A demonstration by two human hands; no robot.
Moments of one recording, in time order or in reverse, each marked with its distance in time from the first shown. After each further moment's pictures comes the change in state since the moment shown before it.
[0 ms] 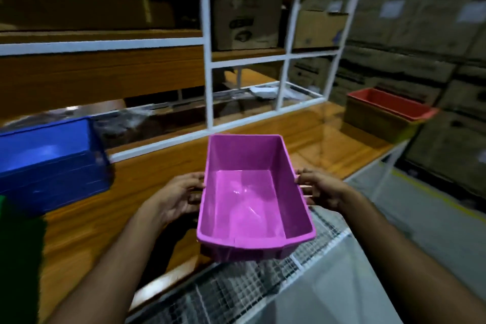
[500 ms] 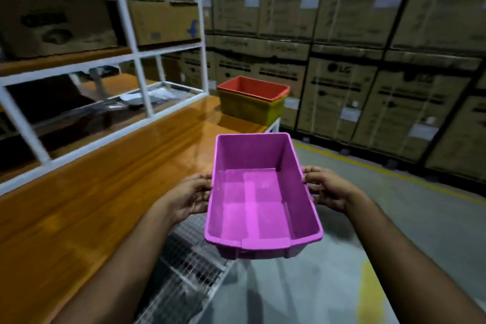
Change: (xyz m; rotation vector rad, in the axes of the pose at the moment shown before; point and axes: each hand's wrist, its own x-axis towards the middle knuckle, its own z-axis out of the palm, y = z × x) left_hand 0.152 -0.052 0.356 0.211 -0.343 -0.111; right_hand -0.163 0.048 -0.316 0.224 0.450 -0.069
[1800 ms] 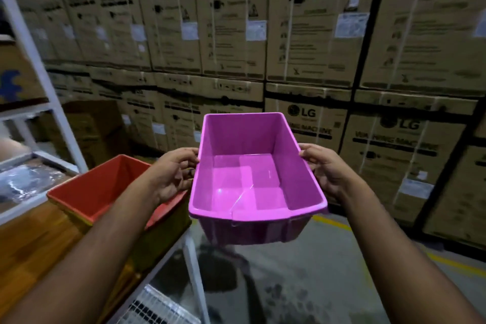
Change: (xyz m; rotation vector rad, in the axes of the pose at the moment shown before) left_hand 0.575 0.297 0.308 0.047 -0.017 0.237; right_hand 0.428 -0.314 -0.442 0.235 0.116 -0.382
